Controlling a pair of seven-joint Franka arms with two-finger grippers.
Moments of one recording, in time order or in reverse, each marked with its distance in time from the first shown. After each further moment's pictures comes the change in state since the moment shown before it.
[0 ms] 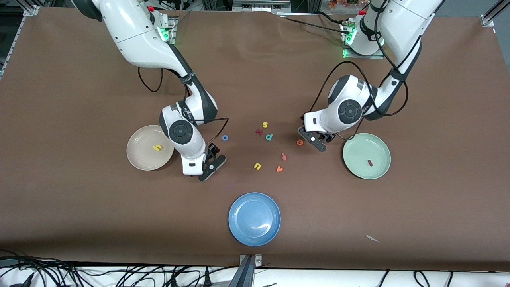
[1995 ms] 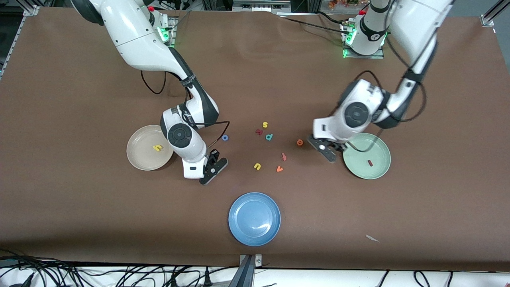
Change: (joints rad) left arm 0.105 -0.011 0.016 0.163 0.211 -0.151 0.095; right arm -0.018 0.026 0.019 0.055 0.071 -0.008 -0.020
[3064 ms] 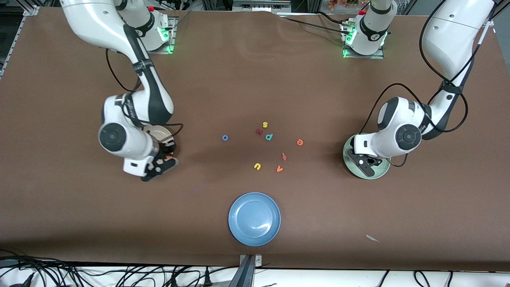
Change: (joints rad) left arm 0.174 0.065 -0.020 0.002 0.000 0.032 0.163; right arm -0.057 -0.305 -0.185 -0.250 0.089 -0.252 -0.007
